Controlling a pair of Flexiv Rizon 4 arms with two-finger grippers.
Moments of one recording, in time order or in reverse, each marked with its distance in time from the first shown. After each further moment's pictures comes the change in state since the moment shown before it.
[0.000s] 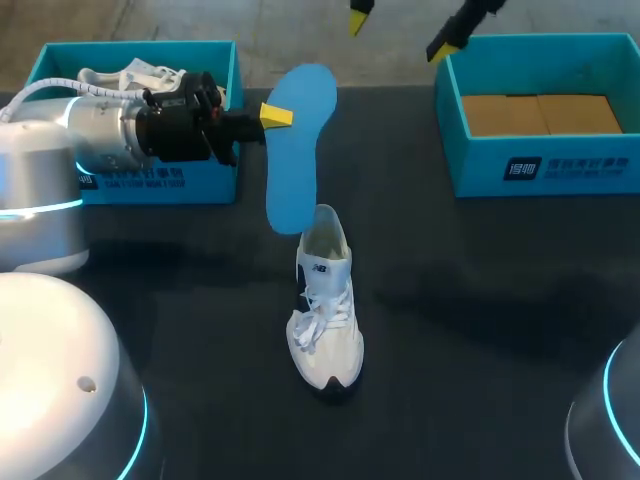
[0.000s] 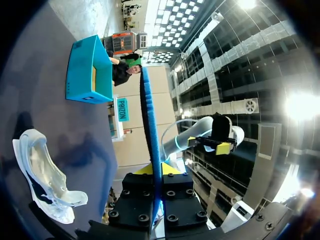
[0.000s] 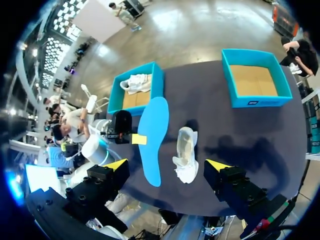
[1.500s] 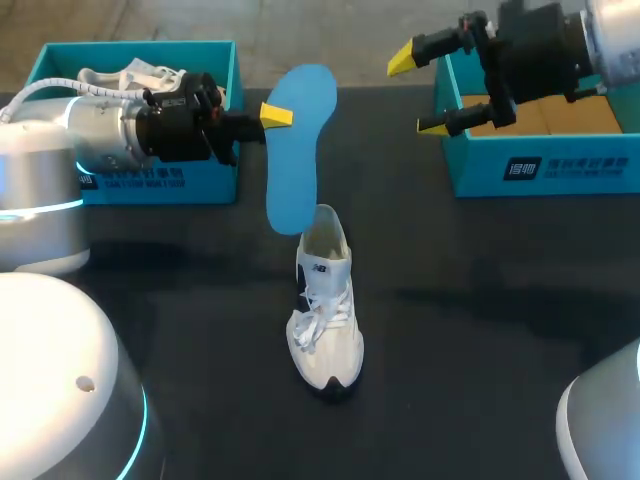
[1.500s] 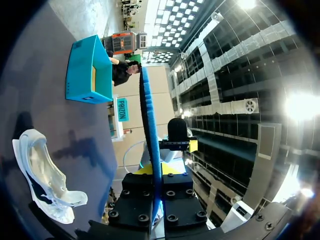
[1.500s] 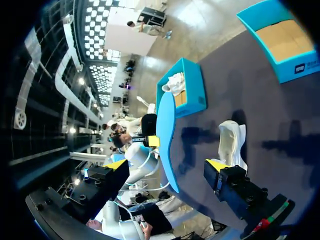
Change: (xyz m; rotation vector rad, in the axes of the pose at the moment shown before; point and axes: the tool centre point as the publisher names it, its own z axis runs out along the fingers) left arm 0.000 0.000 0.000 0.000 0.000 0.000; right arm -0.046 -0.005 0.053 -0.022 0.646 0.144
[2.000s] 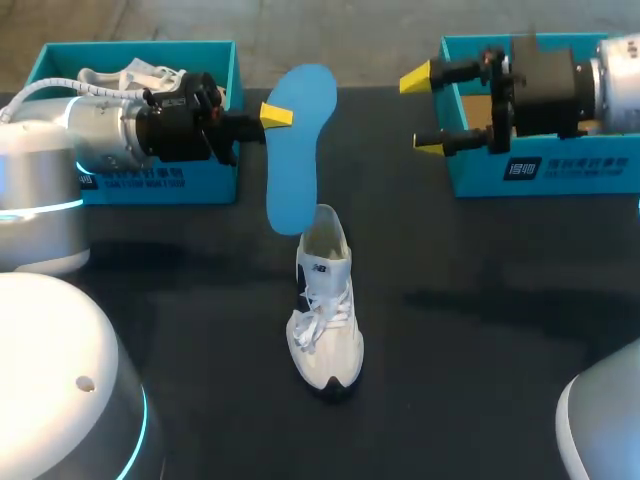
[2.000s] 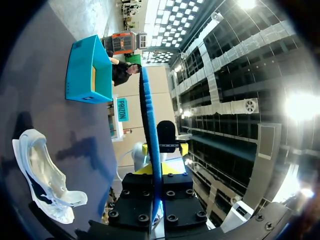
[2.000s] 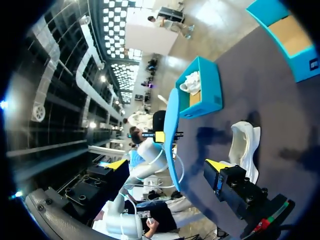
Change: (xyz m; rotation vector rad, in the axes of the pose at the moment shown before) left arm 0.000 0.000 0.000 0.000 0.000 0.000; right arm -0.020 -0.008 0.003 0.014 0.202 -0.045
